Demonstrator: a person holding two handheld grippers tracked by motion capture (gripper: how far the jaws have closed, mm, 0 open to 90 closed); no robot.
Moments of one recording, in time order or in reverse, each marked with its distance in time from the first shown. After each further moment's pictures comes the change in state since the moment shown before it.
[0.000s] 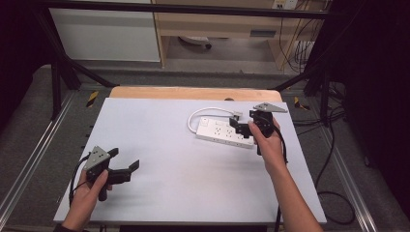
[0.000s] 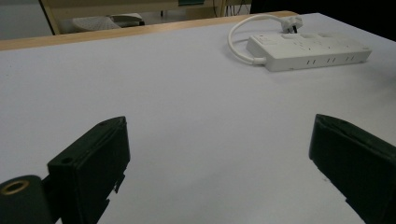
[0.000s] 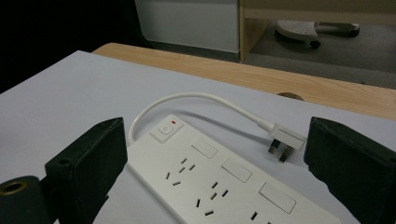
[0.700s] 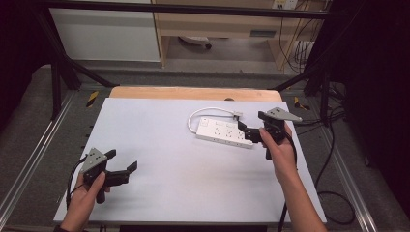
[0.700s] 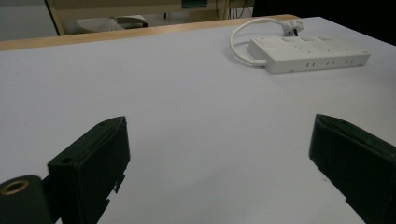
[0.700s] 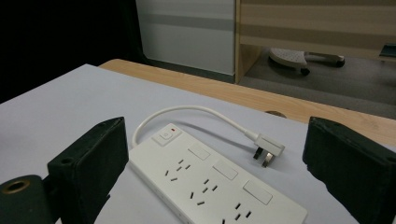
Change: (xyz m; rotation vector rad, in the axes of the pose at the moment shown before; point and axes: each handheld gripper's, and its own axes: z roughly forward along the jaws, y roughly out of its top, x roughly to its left) left arm -0.001 -0.001 -0.009 -0.012 0.012 -0.014; right arm 0.001 -0.004 -0.042 -0.095 -0.010 -0.057
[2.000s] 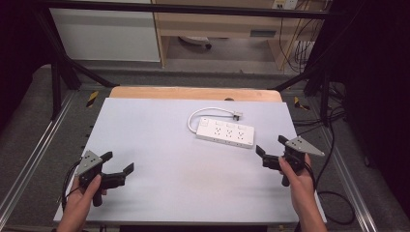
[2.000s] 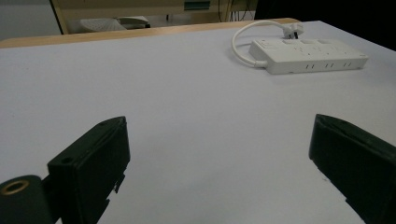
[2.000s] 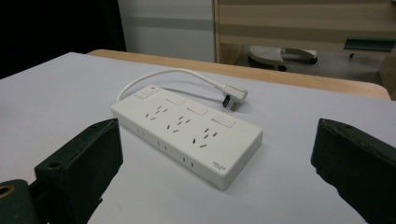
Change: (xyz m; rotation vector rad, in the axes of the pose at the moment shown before) left arm 0.002 -0.003 -0.010 -0.008 0.005 -0.017; right arm -0.012 -0.069 -0.064 -0.033 -0.071 0.021
